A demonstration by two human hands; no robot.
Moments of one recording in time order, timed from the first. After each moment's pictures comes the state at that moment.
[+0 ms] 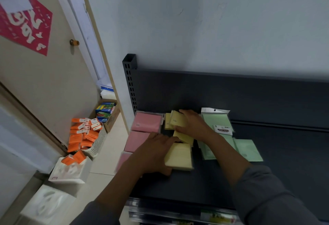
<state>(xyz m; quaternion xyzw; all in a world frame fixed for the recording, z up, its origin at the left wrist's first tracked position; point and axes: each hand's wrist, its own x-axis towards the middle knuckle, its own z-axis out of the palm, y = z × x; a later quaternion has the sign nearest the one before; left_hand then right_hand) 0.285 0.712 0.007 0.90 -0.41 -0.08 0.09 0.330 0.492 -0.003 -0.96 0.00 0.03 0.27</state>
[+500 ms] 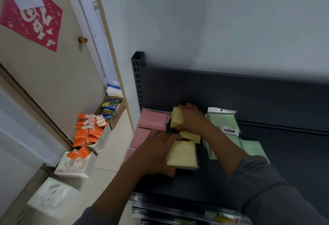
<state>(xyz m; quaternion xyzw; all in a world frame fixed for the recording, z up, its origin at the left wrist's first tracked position) 0.262 0.728 0.029 0.91 -0.38 -0.04 0.15 0.354 0.518 0.012 -0.99 -0.03 0.05 0.14</state>
